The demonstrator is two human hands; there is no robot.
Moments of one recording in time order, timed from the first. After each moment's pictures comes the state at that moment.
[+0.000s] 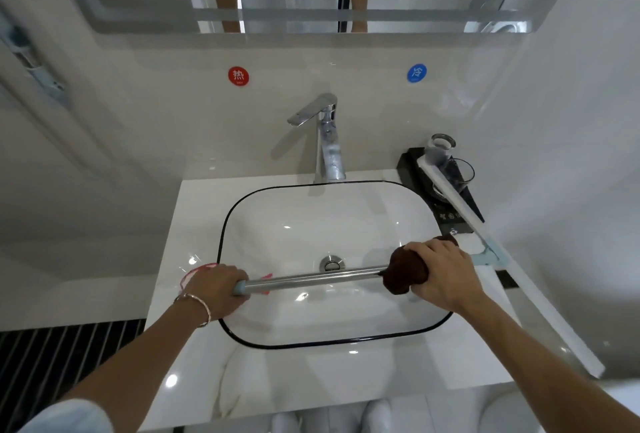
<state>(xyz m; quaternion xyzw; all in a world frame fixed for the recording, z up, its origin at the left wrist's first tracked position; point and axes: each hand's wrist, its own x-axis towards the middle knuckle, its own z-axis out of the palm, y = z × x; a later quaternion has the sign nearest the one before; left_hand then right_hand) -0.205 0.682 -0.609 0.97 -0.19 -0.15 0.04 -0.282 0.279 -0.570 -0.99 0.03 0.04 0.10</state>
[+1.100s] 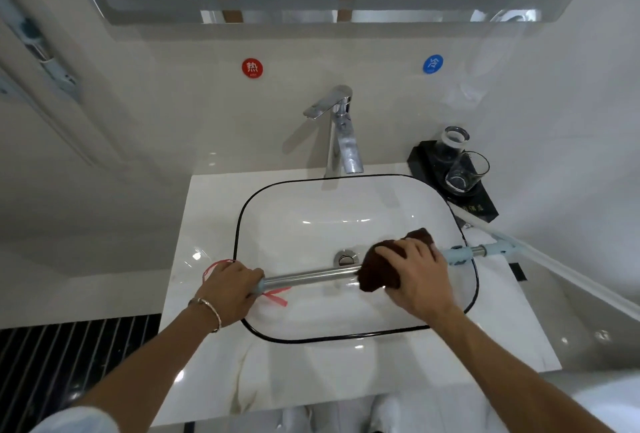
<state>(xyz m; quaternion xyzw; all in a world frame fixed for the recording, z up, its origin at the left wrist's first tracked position) -0.217 0.697 -0.612 0.95 -0.30 -0.08 0.02 -0.286 0.357 -0.593 -1.00 -0.03 -0.07 0.04</state>
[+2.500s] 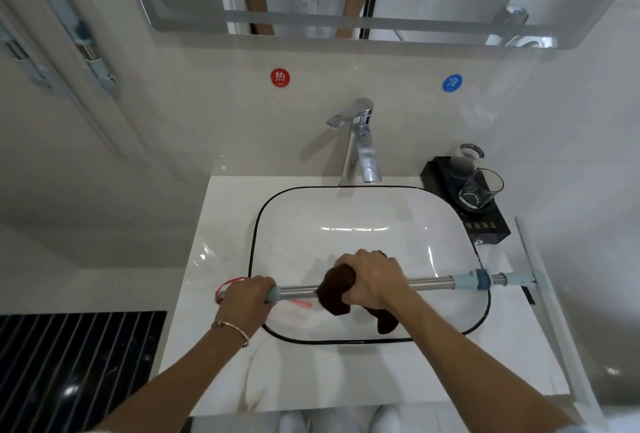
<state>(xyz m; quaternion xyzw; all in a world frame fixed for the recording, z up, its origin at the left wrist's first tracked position) -0.248 0.687 -0.614 0.98 -0.16 -0.06 0.14 -0.245 0.442 -0.546 -0.96 -0.04 0.24 0.12</state>
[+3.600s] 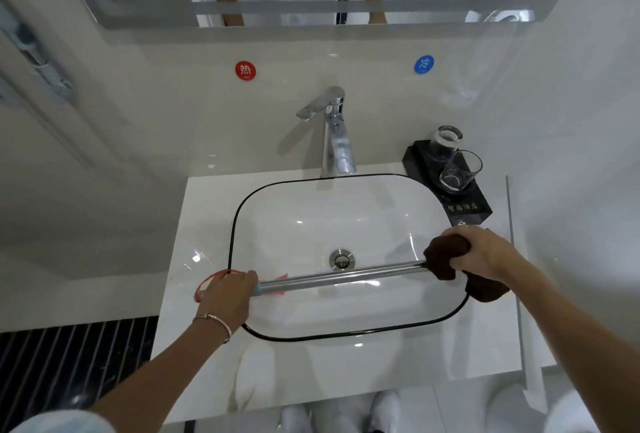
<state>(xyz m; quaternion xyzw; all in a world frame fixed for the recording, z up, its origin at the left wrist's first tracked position) -0.239 0.674 -0.606 0.98 -0.17 -0.12 -0.04 -0.266 0.238 -0.546 -0.96 0.15 0.19 0.17</state>
